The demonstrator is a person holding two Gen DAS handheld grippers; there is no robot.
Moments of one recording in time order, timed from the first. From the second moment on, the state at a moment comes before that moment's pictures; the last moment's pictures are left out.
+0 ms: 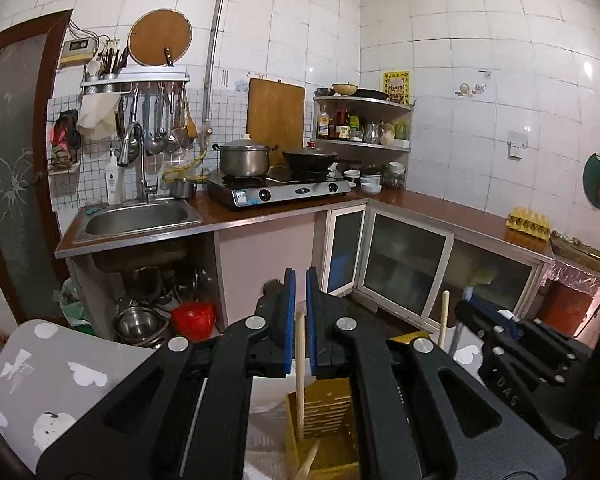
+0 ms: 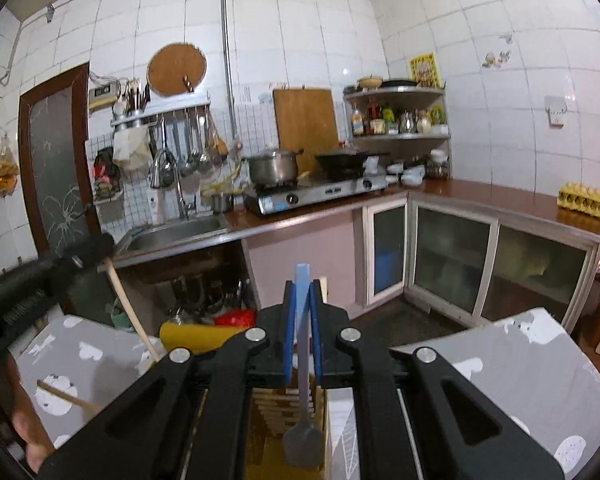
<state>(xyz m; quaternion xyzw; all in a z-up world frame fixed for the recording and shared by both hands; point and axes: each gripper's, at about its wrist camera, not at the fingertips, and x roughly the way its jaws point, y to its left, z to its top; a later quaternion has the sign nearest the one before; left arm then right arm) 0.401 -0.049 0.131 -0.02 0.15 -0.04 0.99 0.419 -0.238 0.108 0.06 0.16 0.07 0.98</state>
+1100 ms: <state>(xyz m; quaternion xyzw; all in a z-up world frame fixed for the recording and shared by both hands) 0.229 0.016 0.020 0.02 0.33 0.01 0.94 0.220 -0.229 -0.014 0.01 0.37 0.00 0.93</state>
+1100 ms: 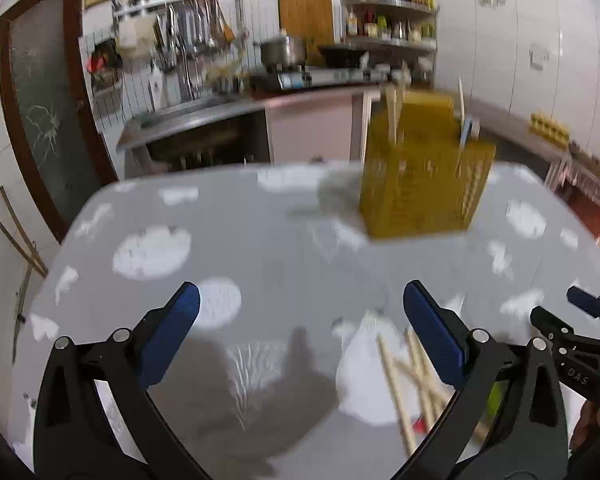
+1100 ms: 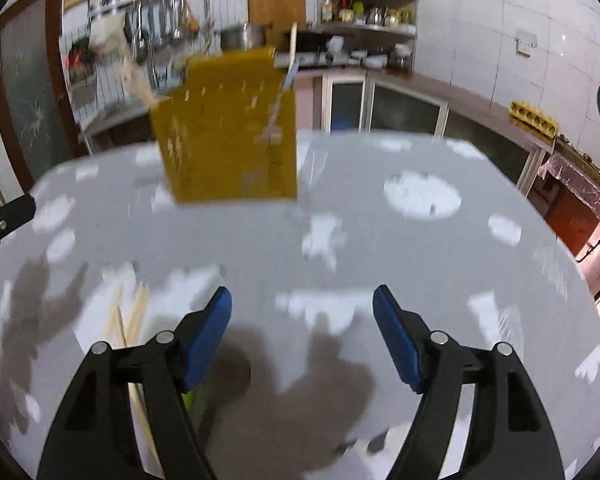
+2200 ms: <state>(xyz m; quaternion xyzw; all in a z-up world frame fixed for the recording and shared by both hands) 0.227 0.032 -0.051 -0.02 0.44 0.03 0.90 0.213 -0.192 -0.040 0.01 0.45 -0.01 0.89</state>
